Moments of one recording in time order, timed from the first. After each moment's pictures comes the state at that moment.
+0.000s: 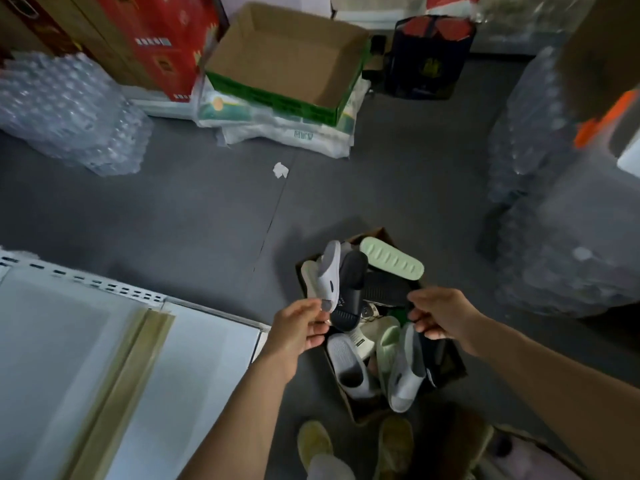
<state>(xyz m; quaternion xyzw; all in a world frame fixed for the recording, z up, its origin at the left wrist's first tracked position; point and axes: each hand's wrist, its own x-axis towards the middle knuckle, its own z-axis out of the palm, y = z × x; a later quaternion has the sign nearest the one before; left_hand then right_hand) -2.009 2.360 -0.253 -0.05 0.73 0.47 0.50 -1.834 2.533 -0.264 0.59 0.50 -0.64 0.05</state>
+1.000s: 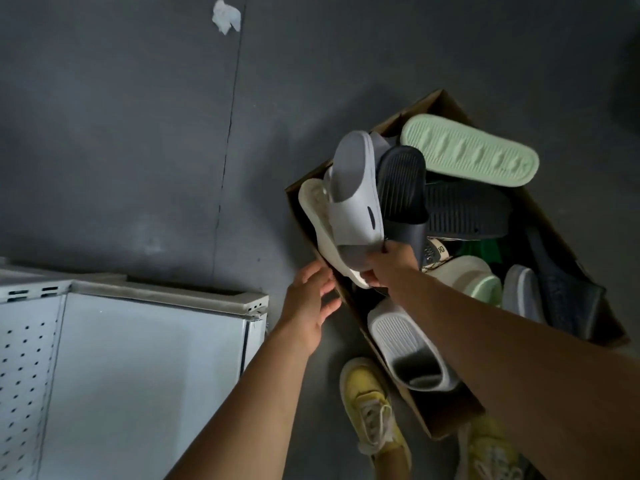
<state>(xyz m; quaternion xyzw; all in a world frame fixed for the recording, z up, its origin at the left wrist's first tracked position) -2.121 2.371 -0.648 -0.19 0.68 0.44 0.55 -2.029 2.479 -0.696 0.68 0.36 -0.64 0.03</state>
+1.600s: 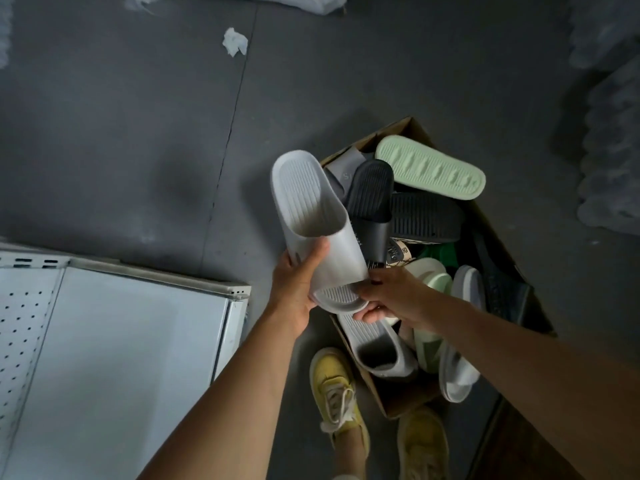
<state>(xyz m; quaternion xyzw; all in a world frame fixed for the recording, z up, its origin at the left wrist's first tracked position) -2.080 2.370 -0.592 -0.10 0.64 0.54 0.53 -1.937 2.468 -0.598 0.45 0.44 -0.76 0.14</state>
